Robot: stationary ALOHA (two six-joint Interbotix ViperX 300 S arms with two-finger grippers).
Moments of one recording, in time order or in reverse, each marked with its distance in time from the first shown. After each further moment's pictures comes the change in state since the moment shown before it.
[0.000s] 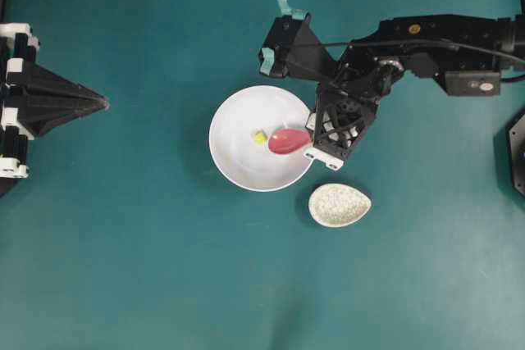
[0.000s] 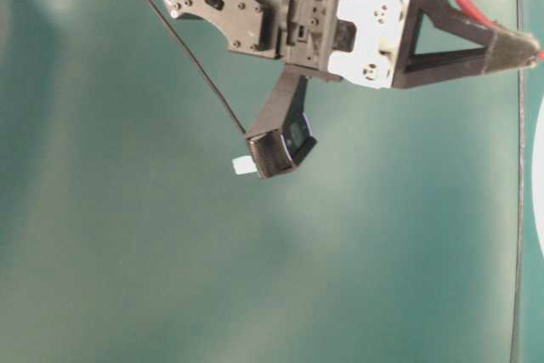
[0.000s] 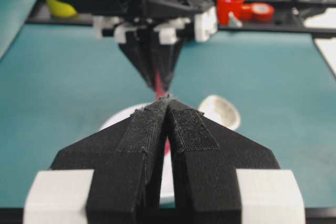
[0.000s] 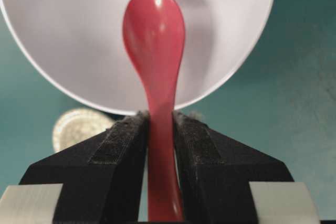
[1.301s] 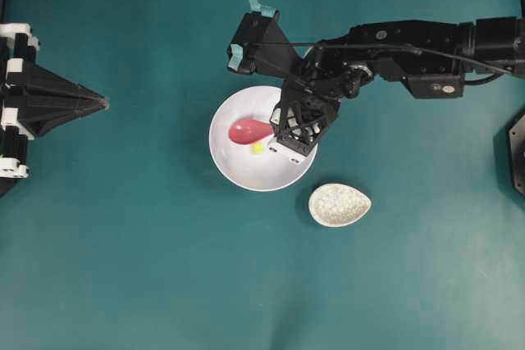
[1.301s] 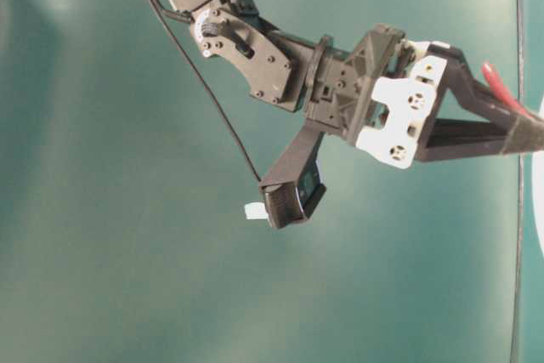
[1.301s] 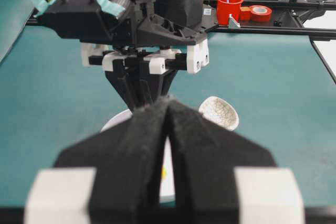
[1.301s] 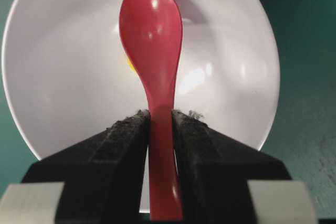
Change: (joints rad) left arm 0.000 0.000 0.000 0.000 0.000 0.002; right arm 0.002 0.100 -0.075 0.005 -0.215 -0.014
